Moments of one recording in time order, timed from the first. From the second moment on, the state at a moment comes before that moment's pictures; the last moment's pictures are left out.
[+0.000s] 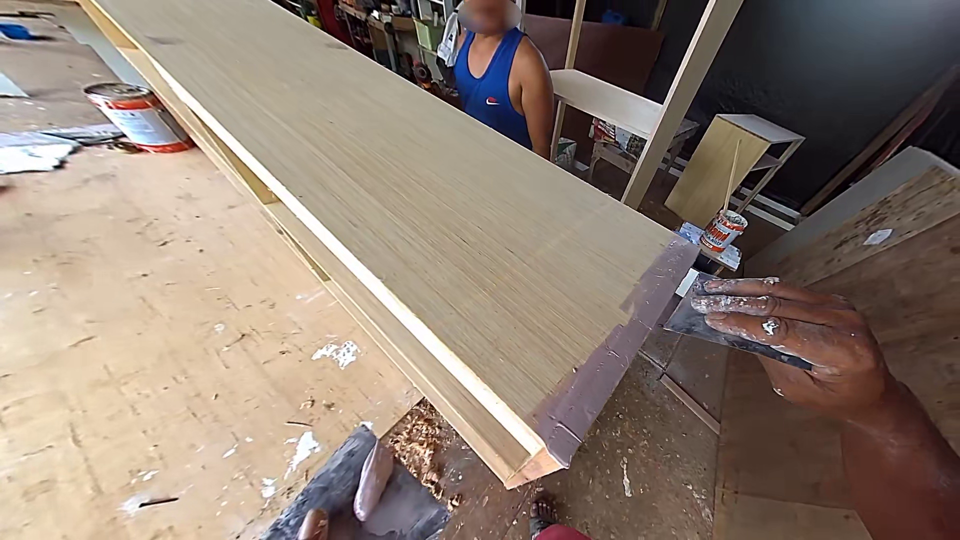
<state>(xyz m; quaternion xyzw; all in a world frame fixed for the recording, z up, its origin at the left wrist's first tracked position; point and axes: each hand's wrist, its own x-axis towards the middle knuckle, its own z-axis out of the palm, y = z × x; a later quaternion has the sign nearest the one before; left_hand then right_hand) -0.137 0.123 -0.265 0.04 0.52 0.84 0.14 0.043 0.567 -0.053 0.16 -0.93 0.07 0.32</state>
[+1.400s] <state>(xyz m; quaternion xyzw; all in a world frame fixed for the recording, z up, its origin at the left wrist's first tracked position) -0.120 0.126 -0.183 0.02 0.46 0.85 0.24 0.063 0.403 -0.053 0.21 -0.94 0.08 0.26</state>
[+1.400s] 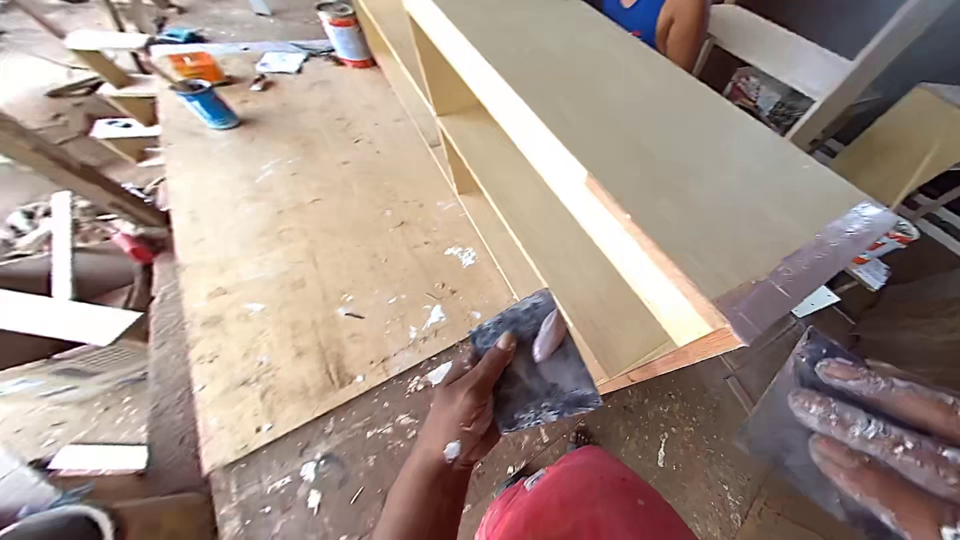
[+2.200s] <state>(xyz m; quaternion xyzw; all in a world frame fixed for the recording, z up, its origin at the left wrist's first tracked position) -0.124 0.100 -0.173 0.10 0.49 0.85 0.17 0.048 0.400 -0.035 0.15 -0.94 0.07 0.31</state>
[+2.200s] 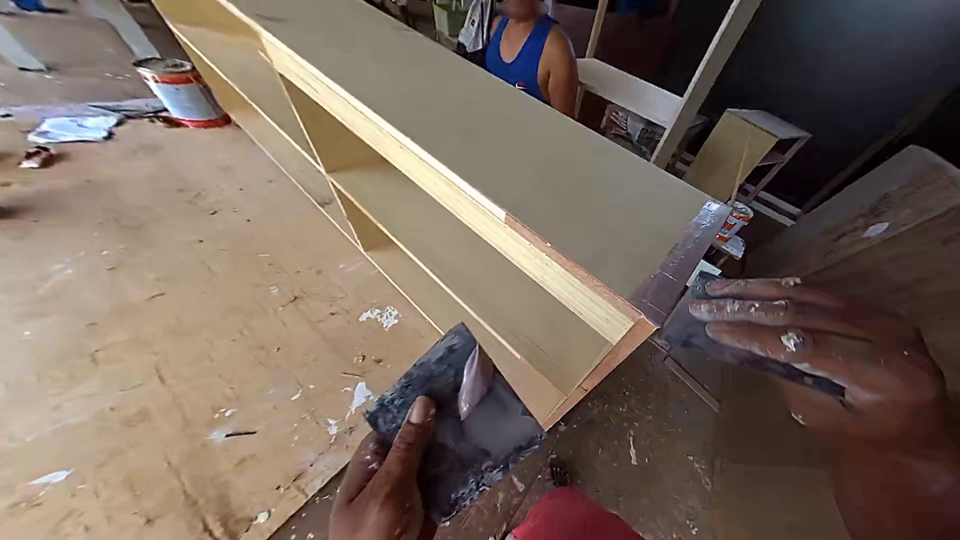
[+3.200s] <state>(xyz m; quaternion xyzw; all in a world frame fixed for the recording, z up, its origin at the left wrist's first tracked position) -0.131 0.128 -0.200 0.03 0.51 0.84 0.20 0.014 0.431 -0.053 0.17 -0.93 0.05 0.31</state>
